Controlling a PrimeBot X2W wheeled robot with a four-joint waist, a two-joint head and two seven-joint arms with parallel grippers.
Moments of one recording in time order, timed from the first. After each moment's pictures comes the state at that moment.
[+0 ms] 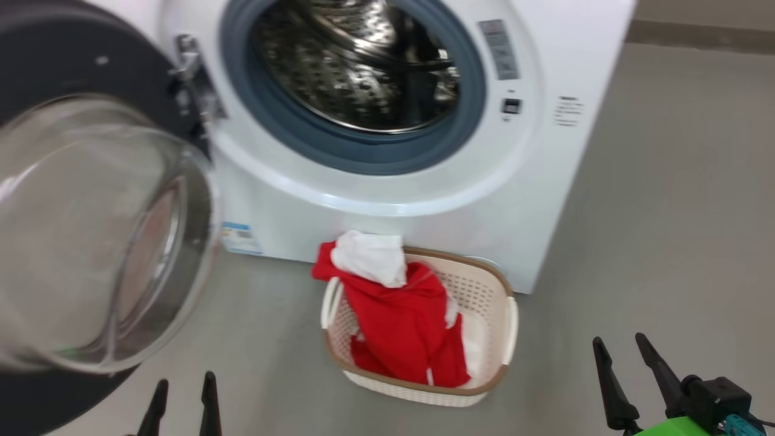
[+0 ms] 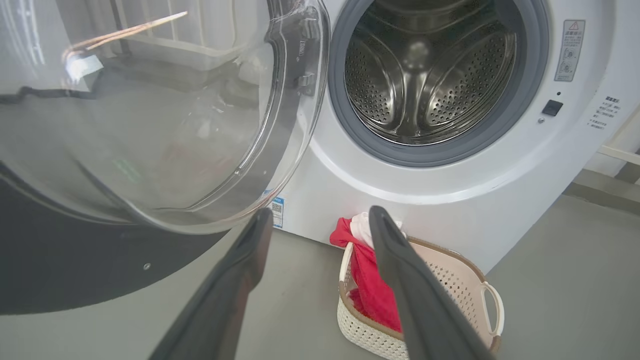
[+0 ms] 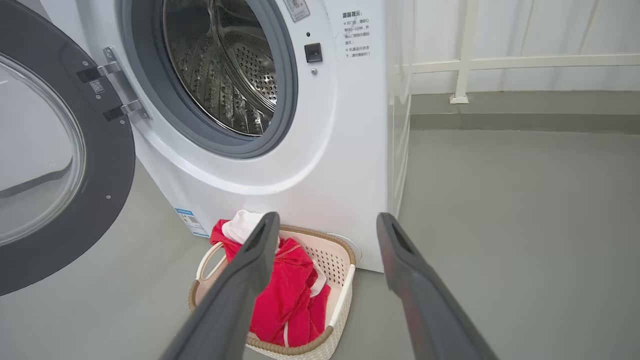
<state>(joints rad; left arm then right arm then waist) 0.08 0.04 0.03 0.21 -0.30 -0.02 -0.26 0.08 -0.06 -0.03 0.28 0.31 0.13 -0.26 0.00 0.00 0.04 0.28</state>
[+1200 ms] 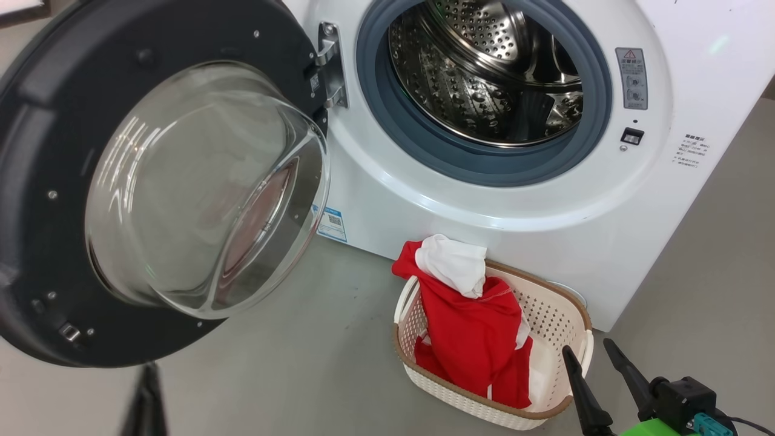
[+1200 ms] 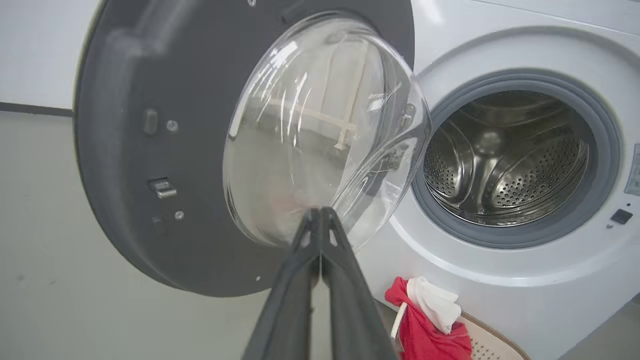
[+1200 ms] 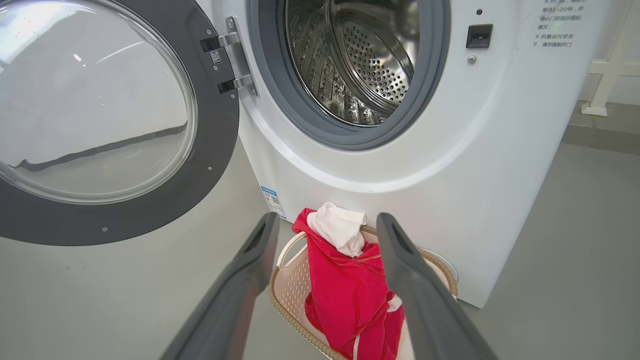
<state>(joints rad) 0.14 0.04 0.05 0.08 -0.40 0.04 -0.26 0.05 -0.07 0.07 0.32 0.32 0.13 -0.26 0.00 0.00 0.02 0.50</state>
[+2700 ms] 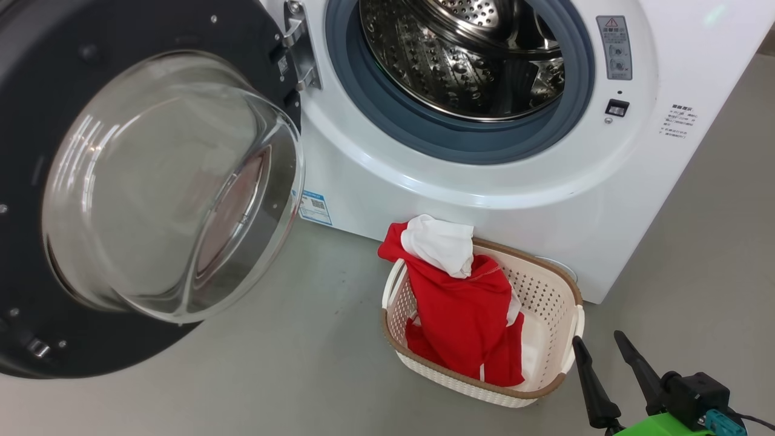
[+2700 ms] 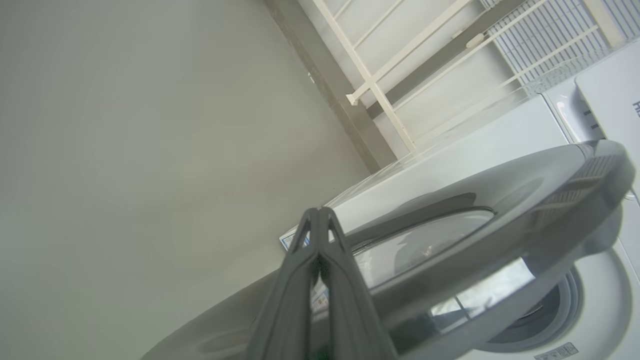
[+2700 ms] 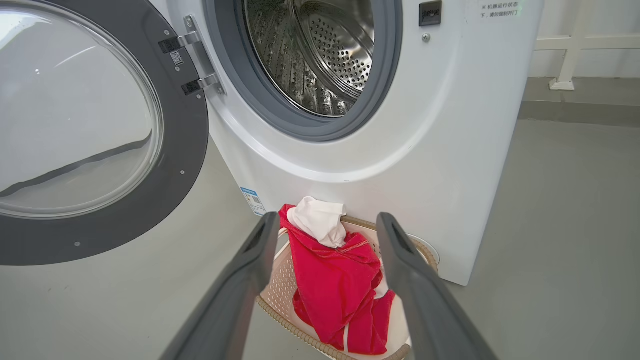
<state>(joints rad) -0.79 0.52 0.38 0.91 -1.03 -0.12 0.58 0.06 -0.05 0.03 0.29 0.31 0.13 -0.26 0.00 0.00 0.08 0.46</state>
